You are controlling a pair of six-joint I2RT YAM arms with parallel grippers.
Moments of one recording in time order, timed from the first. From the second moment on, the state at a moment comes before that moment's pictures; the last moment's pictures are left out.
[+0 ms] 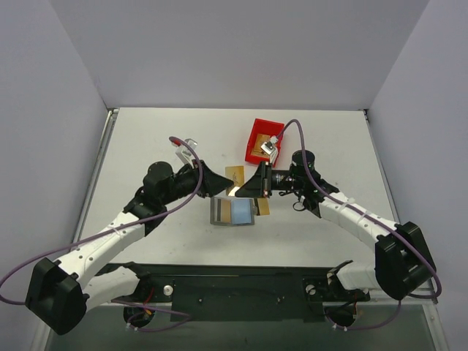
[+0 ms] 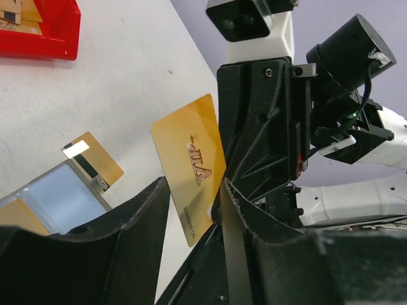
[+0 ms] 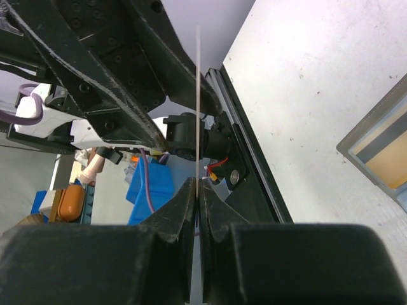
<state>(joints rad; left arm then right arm) -0.58 1.06 0.71 0.24 0.42 -0.79 0.52 1.31 0.74 0.37 -0.90 0.92</state>
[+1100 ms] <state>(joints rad) -0.57 1.10 0.71 0.35 0.50 -0.85 0.43 1.23 0.77 0.17 -0.79 0.75</state>
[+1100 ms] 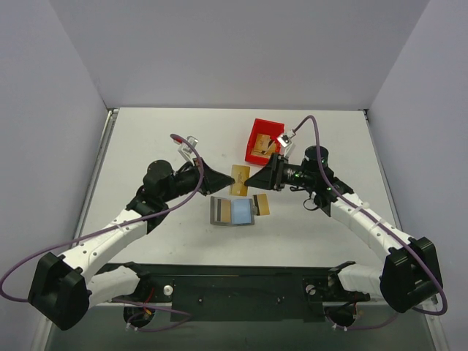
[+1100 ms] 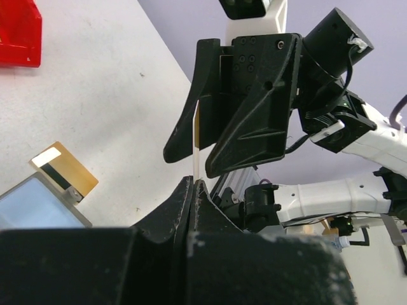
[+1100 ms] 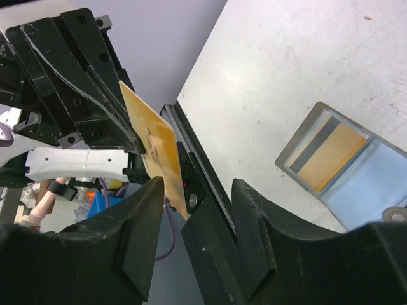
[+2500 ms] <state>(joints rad) -0.57 1.13 0.68 0.52 0.49 -0.96 0.43 1.25 0.76 0.40 -0.84 0.91</state>
